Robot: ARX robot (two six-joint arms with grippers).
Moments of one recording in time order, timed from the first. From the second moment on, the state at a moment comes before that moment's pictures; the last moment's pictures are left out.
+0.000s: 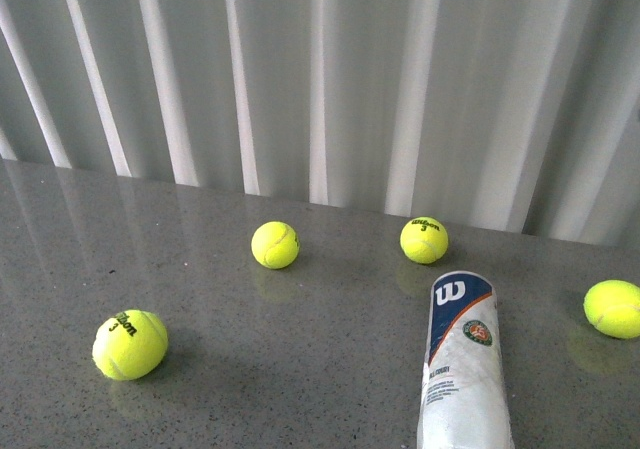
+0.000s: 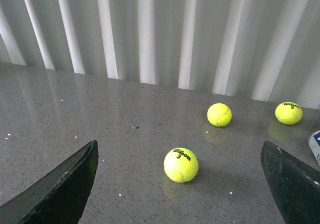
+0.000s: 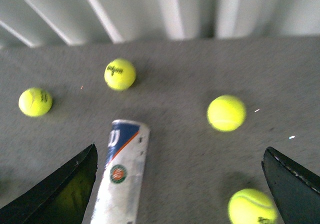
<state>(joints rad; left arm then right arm) 0.00 0.00 0.02 0.00 0.00 0.00 -0.02 1.52 1.19 -0.43 -0.08 0.23</state>
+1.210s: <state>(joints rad) 0.00 0.00 0.02 0.00 0.00 0.00 0.22 2.06 1.28 -0.32 -0.11 0.44</state>
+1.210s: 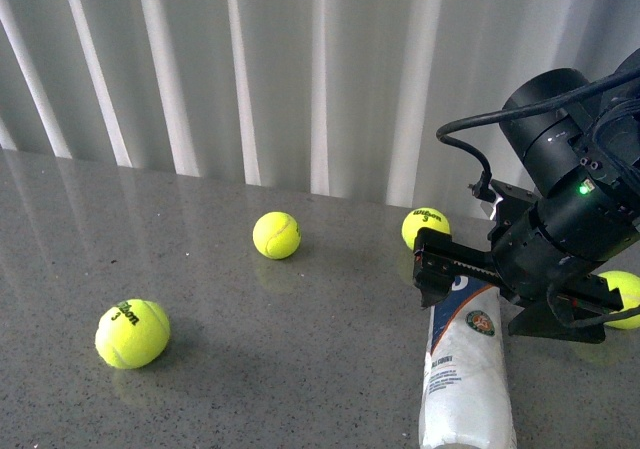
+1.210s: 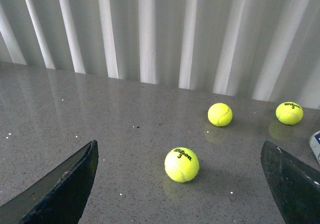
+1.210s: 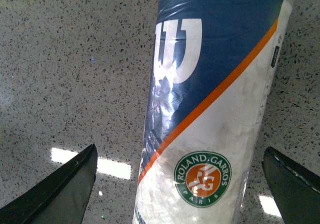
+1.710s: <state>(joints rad) 0.00 0.00 0.02 0.00 0.00 0.00 0.18 2.15 1.31 -0.28 -0.09 0.43</state>
